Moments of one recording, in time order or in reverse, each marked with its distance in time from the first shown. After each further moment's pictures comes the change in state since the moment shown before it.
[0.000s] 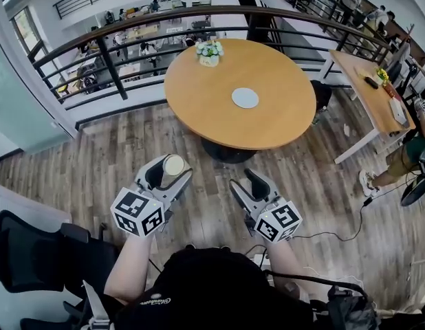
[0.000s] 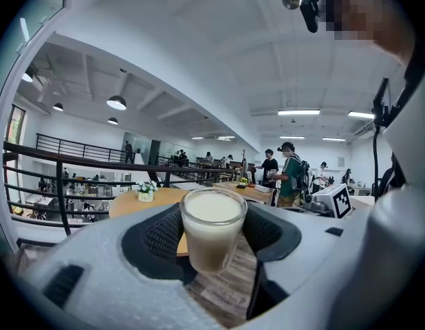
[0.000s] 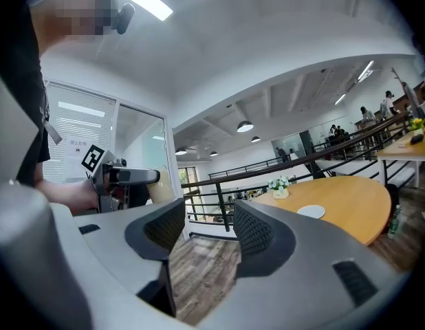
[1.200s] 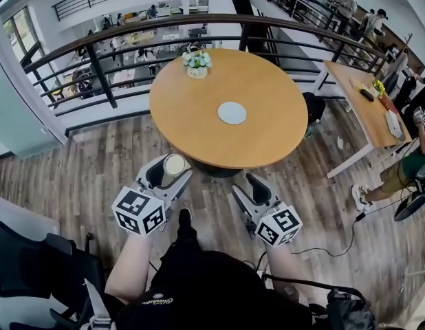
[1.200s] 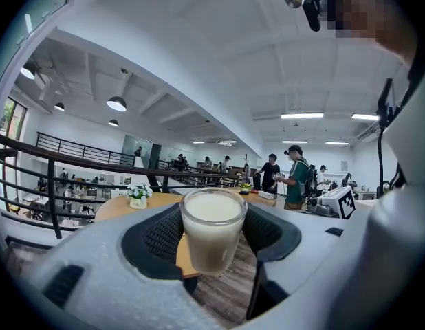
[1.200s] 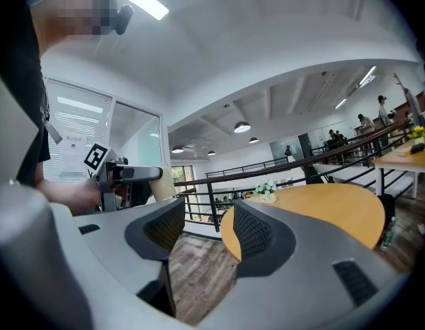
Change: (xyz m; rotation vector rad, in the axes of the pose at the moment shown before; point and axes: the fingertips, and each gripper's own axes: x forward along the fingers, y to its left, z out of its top) left arm 0.103 0.004 0.004 -0.009 -0.049 0.005; right arm 0.001 -0.102 0.010 -0.034 0.004 -0.019
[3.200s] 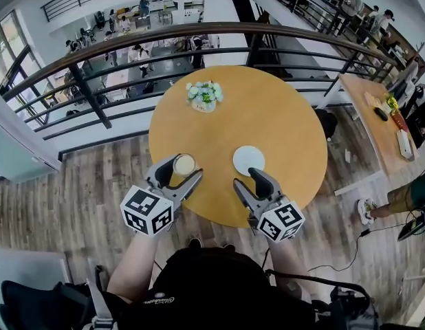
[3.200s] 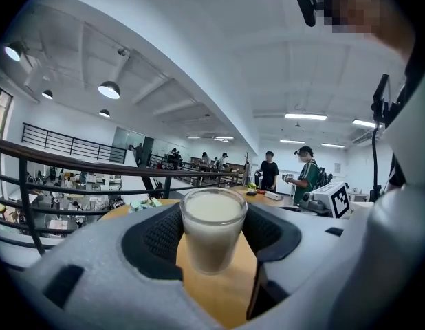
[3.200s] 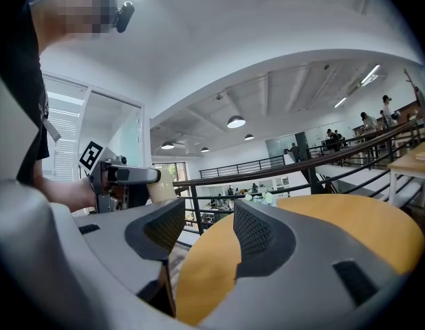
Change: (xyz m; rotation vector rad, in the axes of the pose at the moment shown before) left arm 0.189 0.221 0.063 -0.015 0.040 -0.083; right arm 0.266 -0.142 0.062 -0.013 0.031 -0.038
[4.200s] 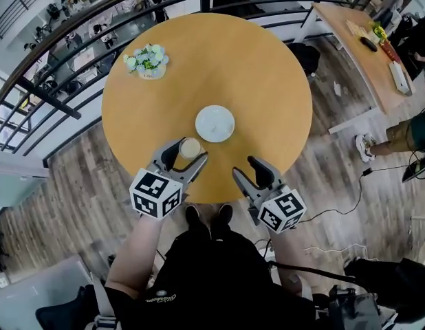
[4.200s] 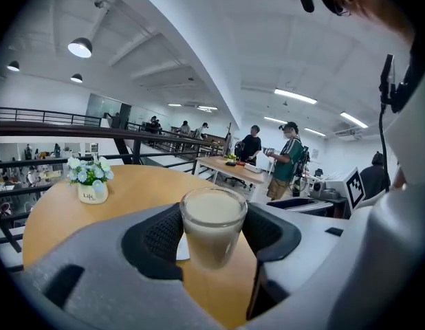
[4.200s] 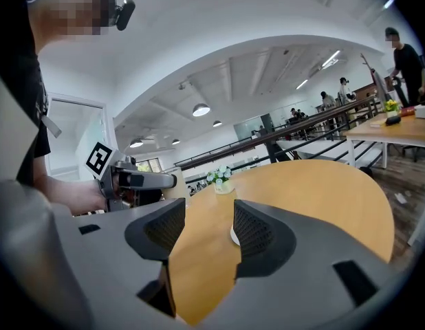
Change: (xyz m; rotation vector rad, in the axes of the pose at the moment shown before) left arm 0.151 -0.071 -0.103 -0.014 0.270 -0.193; right arm -0.086 -0.102 -0.080 0.211 0.102 -0.219
